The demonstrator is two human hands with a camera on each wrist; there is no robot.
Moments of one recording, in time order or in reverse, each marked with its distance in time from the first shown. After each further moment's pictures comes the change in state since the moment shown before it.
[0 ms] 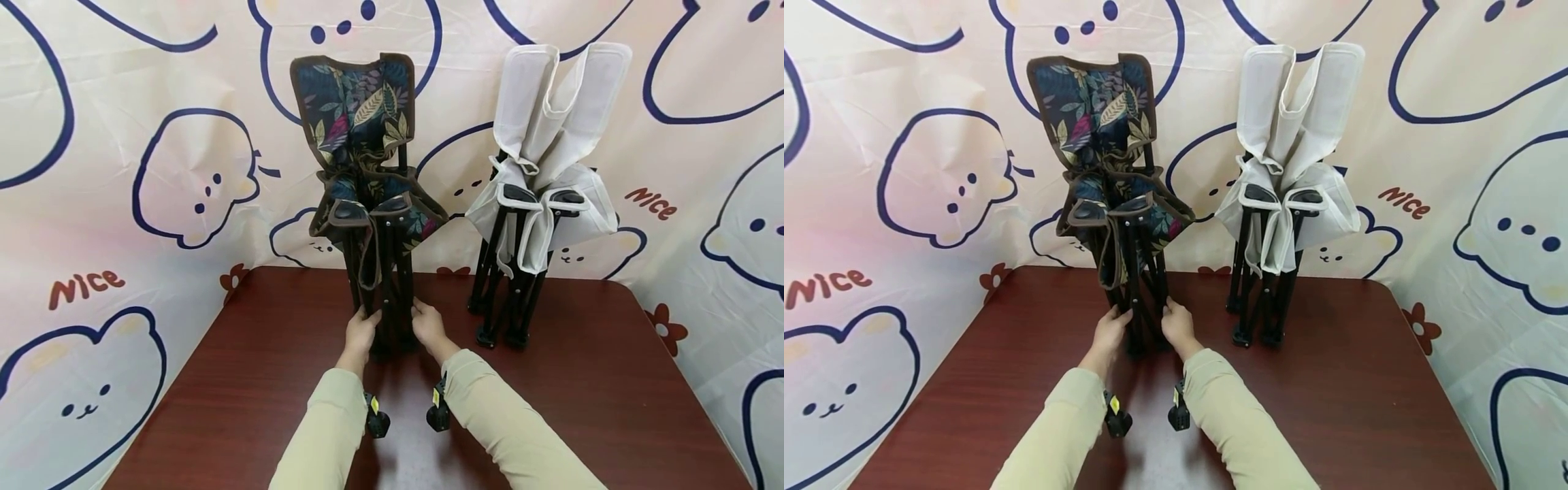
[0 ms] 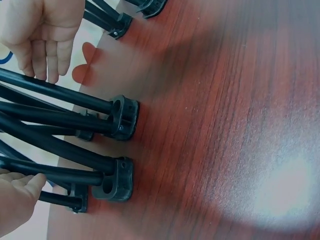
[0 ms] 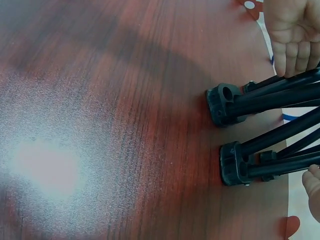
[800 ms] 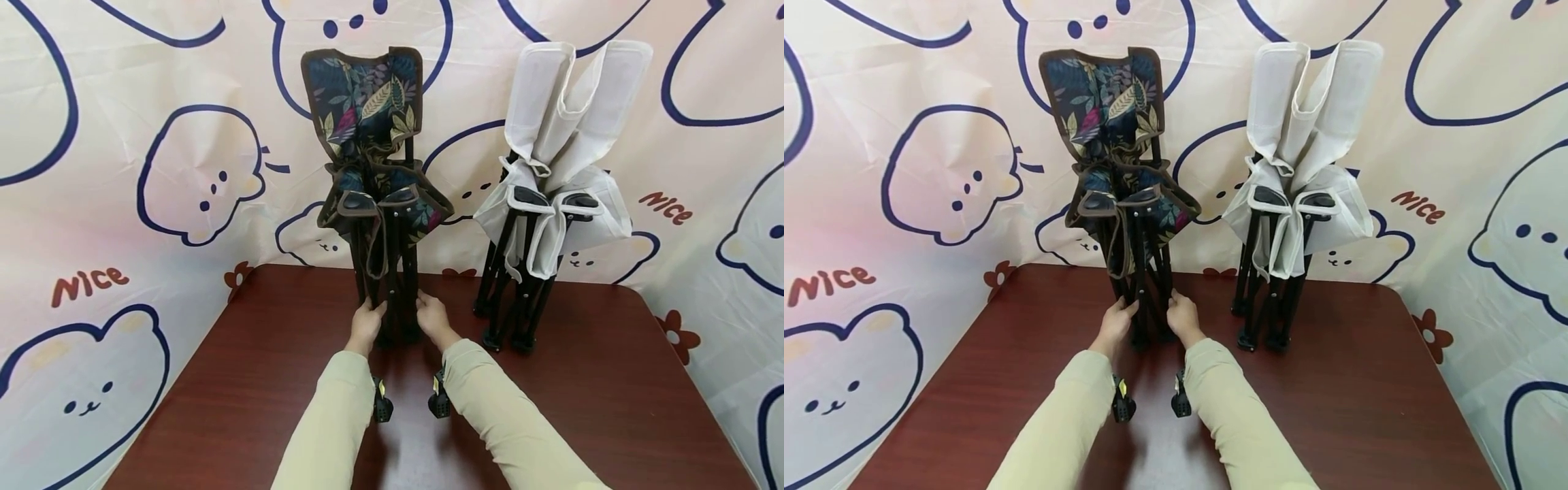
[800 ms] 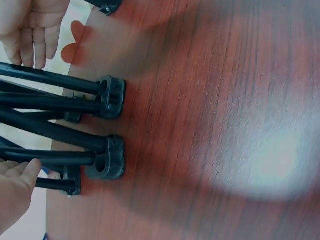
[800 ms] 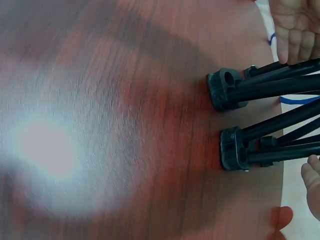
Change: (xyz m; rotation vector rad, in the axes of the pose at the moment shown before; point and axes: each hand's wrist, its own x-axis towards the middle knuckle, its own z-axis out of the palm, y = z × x) left_hand 0.116 -0.092 -0.007 0.202 0.018 0.097; right_hand 0.023 0.000 -0.001 -0.044 -0.012 0.000
